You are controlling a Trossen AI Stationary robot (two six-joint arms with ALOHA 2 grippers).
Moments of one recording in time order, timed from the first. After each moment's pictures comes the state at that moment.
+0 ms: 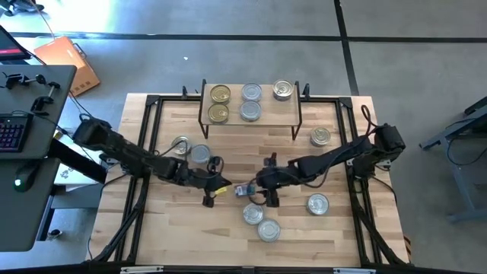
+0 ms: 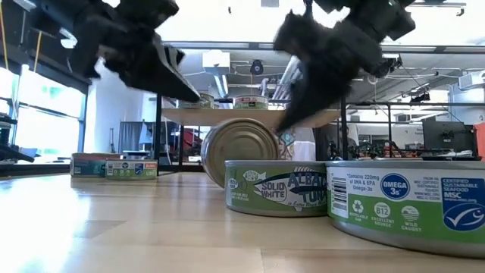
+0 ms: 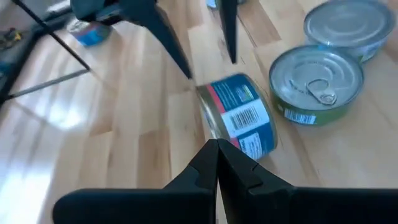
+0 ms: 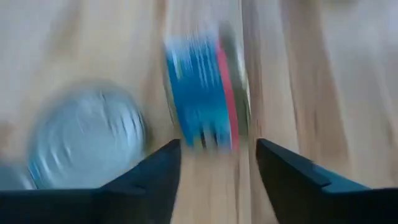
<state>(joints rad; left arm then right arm) -0.32 1.44 0.66 0.16 -0.33 0.14 0.22 1.69 0.97 -0.10 0.10 0.14</state>
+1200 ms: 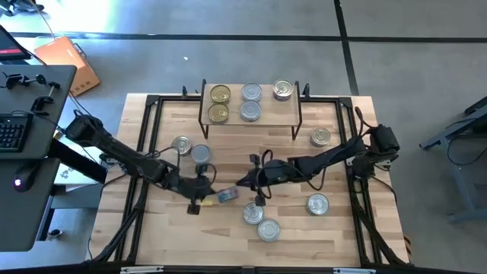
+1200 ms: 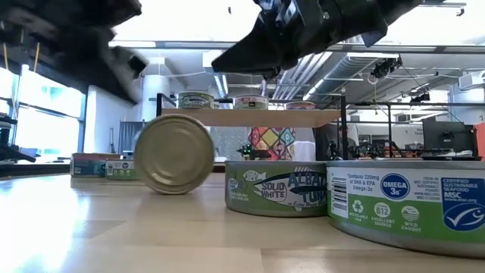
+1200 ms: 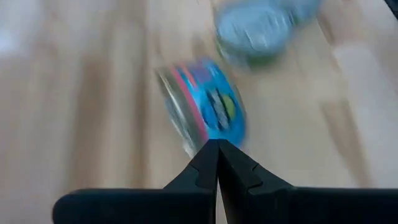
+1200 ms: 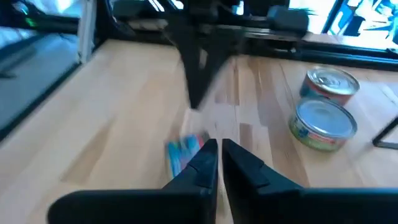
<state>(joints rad) -0.45 1.31 0.66 -0.17 -0.28 -0.21 0.20 1.75 0.97 0.38 0.08 -0.04</state>
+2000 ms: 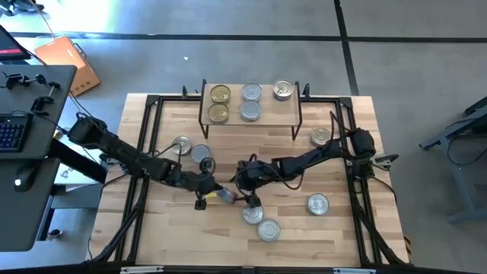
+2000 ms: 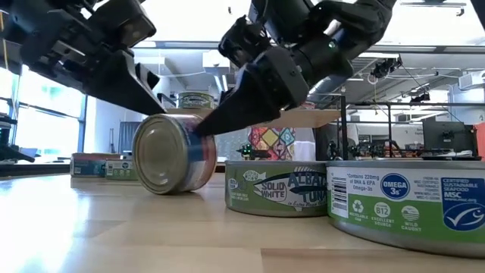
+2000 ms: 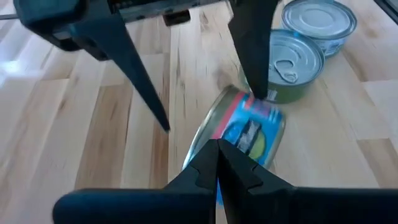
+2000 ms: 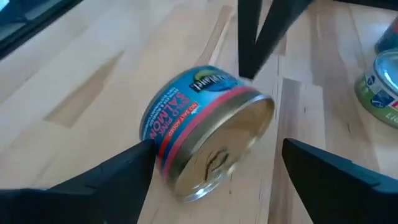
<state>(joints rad) -0.37 1.37 0.54 0.18 -0.27 -0.13 0.13 1.98 1.09 0.32 -0.13 -0.13</state>
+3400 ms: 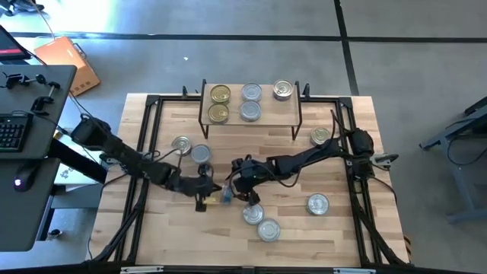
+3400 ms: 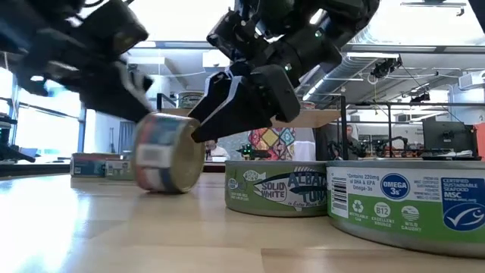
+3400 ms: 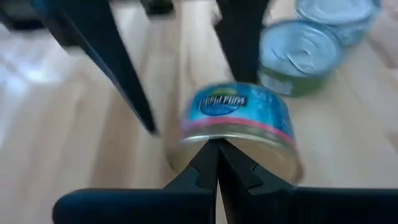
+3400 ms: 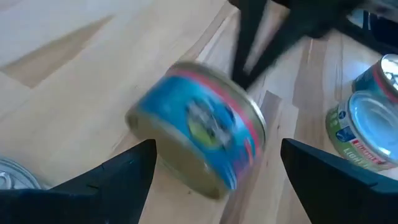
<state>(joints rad) -0.41 1.42 0.50 0.27 -0.39 -0.10 0.13 1.99 1.20 0.16 -0.08 -0.42</state>
